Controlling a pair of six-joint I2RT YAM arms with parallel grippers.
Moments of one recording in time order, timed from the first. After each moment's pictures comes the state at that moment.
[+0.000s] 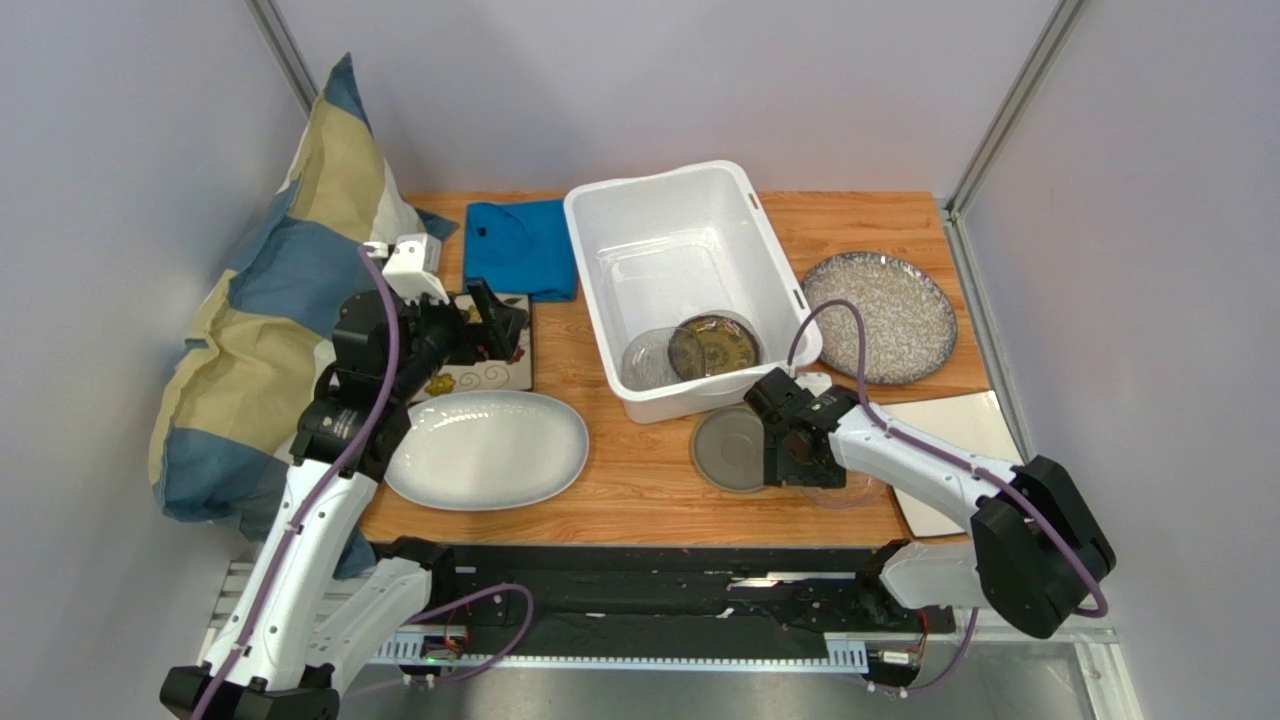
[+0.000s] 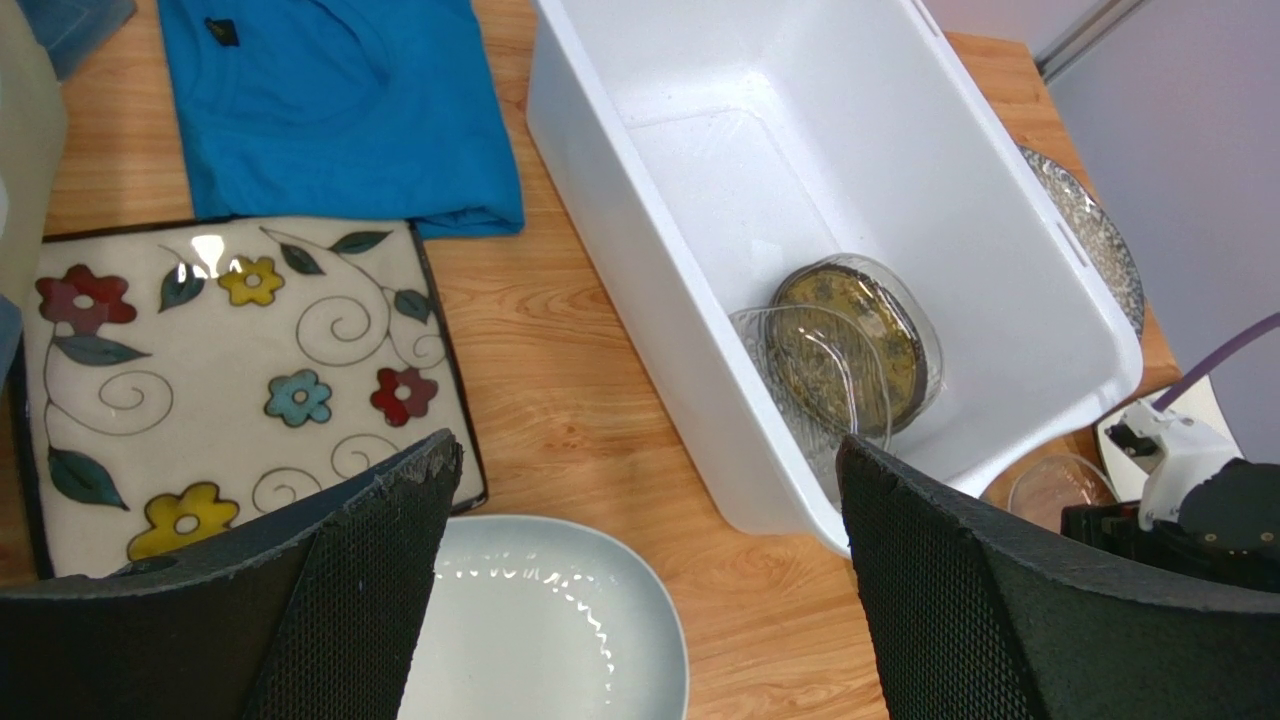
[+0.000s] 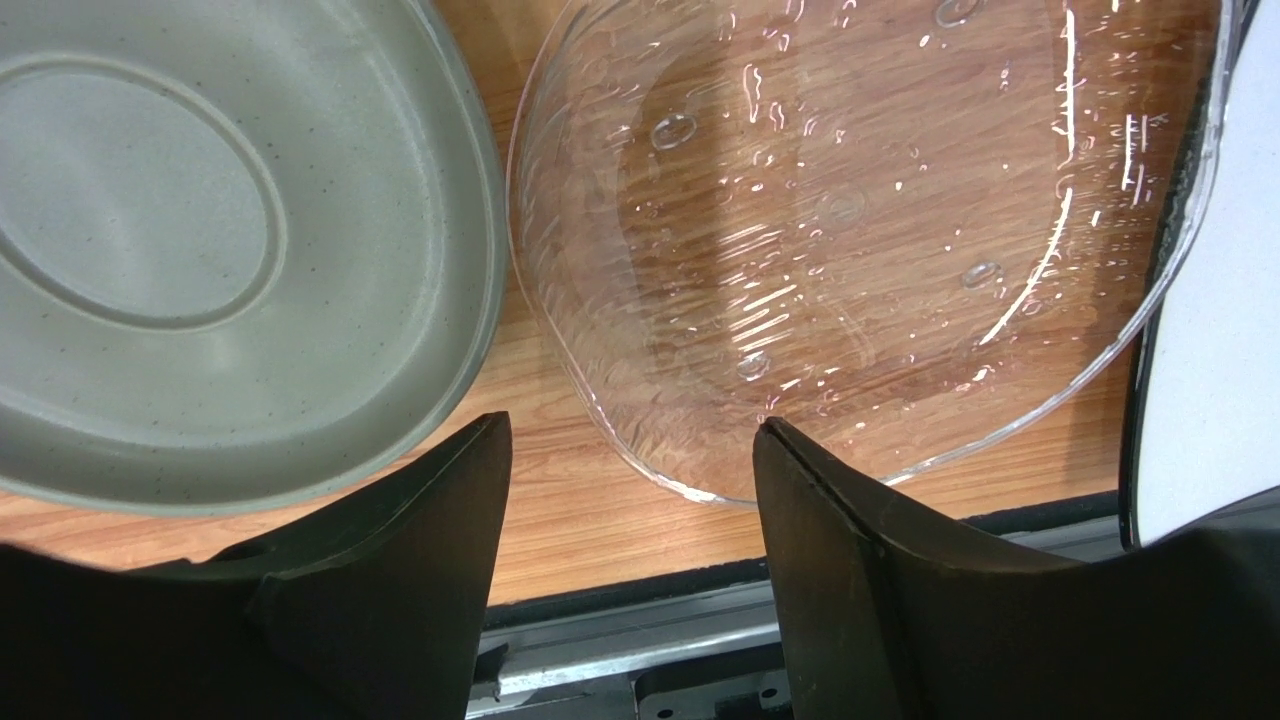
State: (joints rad) left arm -0.24 0.82 0.97 -0.42 0.12 -0.34; right arm 0.66 1.28 0.72 -0.85 0.32 0.71
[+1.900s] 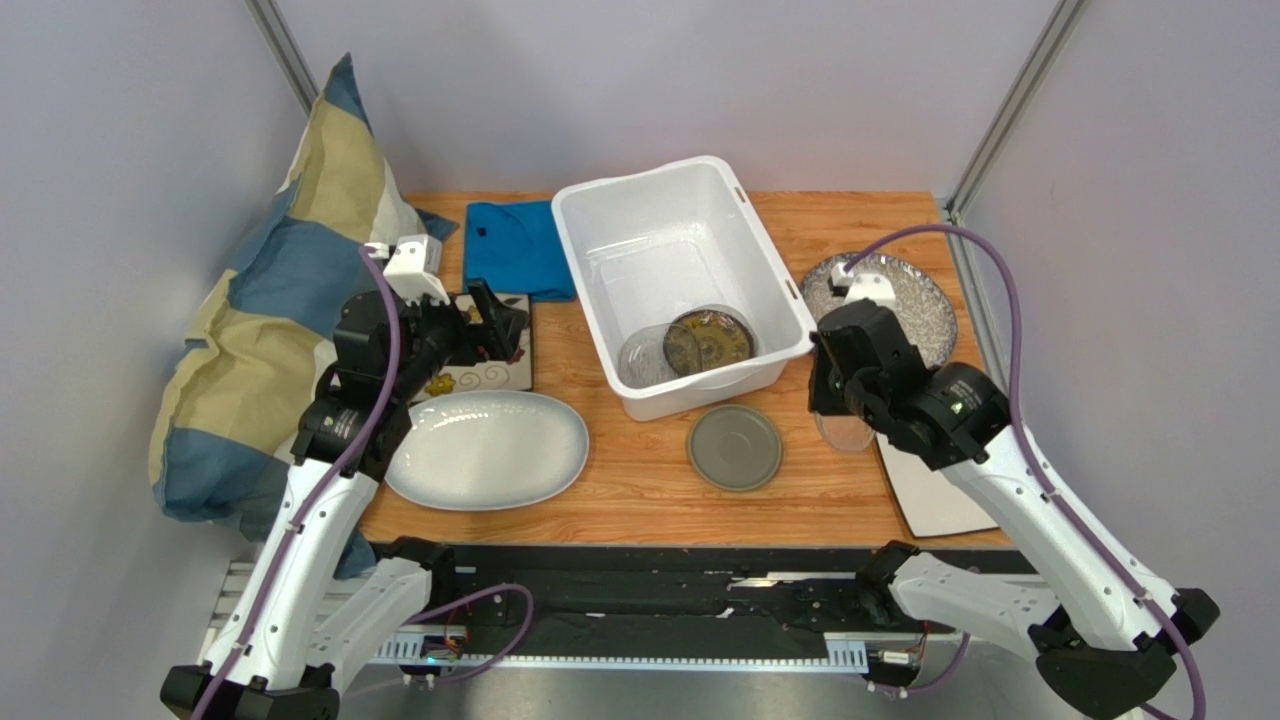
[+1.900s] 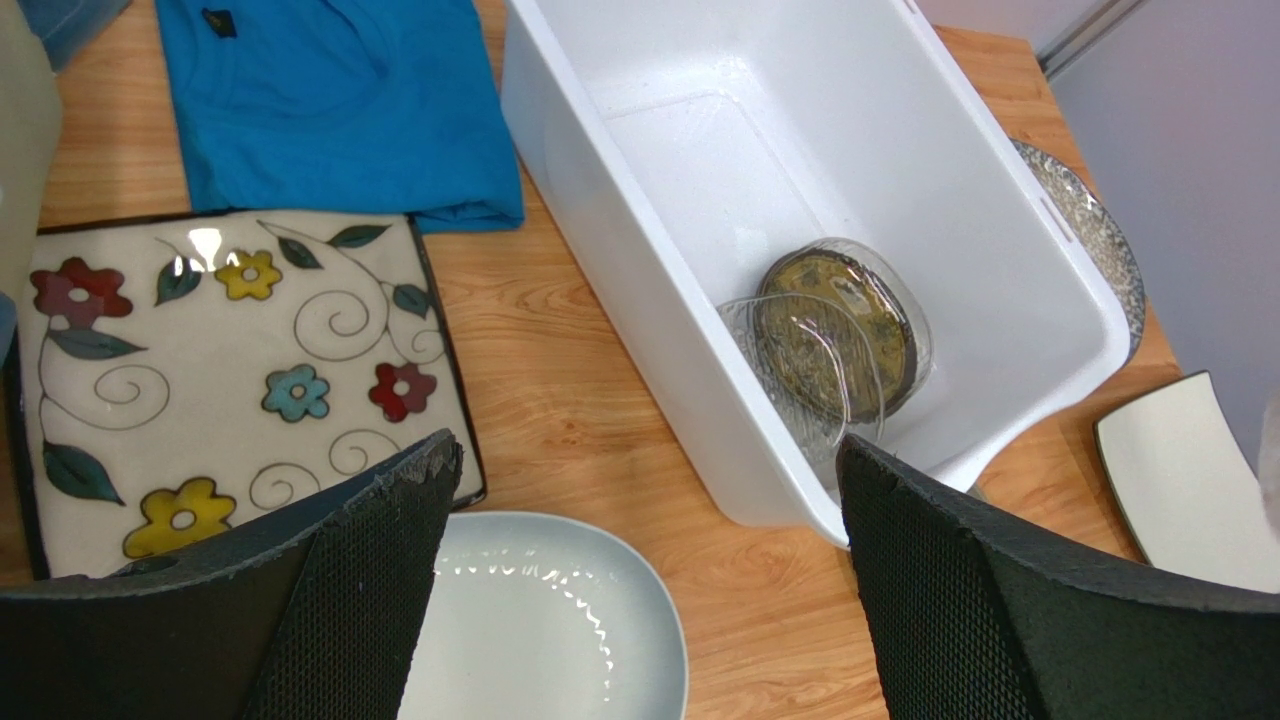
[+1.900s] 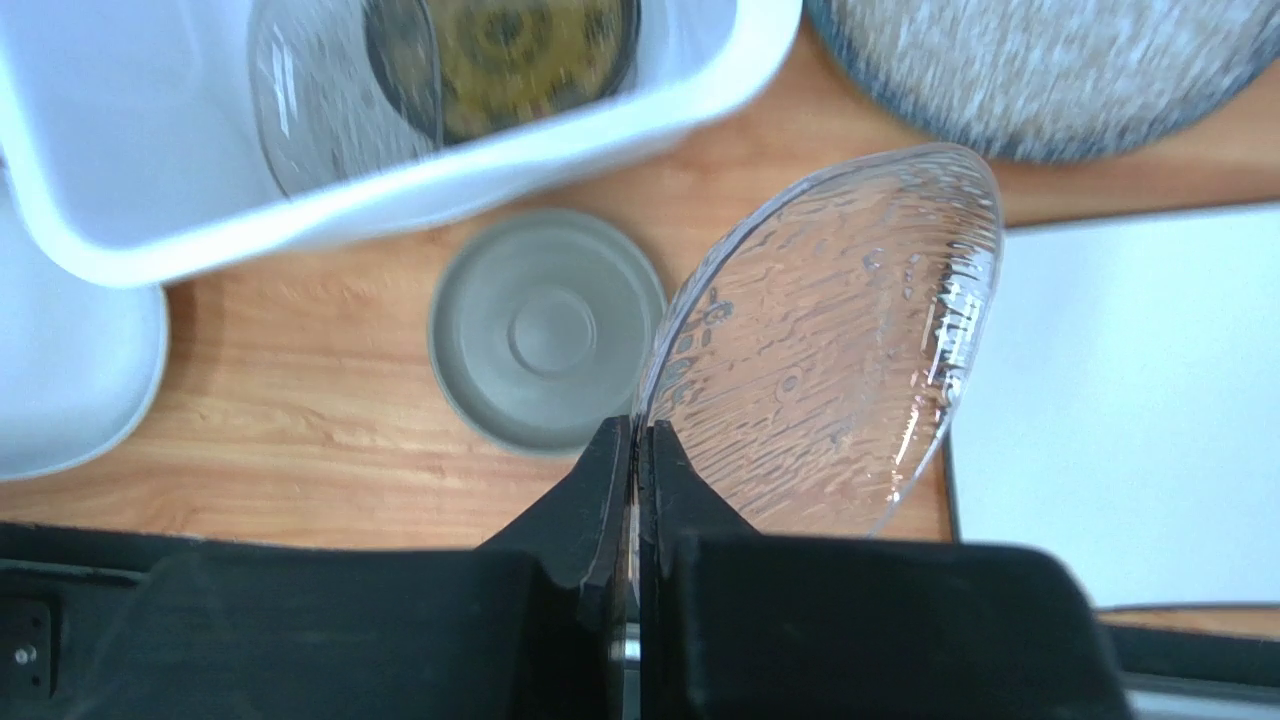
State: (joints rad) left arm -0.24 0.82 0.96 -0.42 0.12 -0.34; right arm 0.68 0.98 1.21 -1.06 0.38 0.52
